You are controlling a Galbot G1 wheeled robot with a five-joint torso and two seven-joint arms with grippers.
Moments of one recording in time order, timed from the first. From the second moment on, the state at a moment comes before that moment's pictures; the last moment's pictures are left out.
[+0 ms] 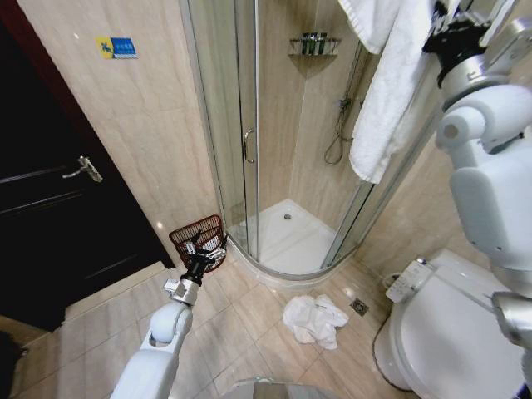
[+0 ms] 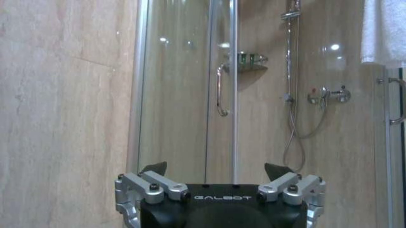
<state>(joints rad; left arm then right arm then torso) 1.39 -1.32 -0.54 -1.91 -0.29 -0.18 0.15 -0.05 0.78 0.18 1.75 0.72 -0.36 0.33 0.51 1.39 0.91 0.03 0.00</state>
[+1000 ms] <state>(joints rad) 1.40 -1.33 -0.53 -1.92 -0.26 -0.19 0.16 -0.45 0.71 0.44 1.92 0.72 -0.36 0.27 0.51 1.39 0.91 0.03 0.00</state>
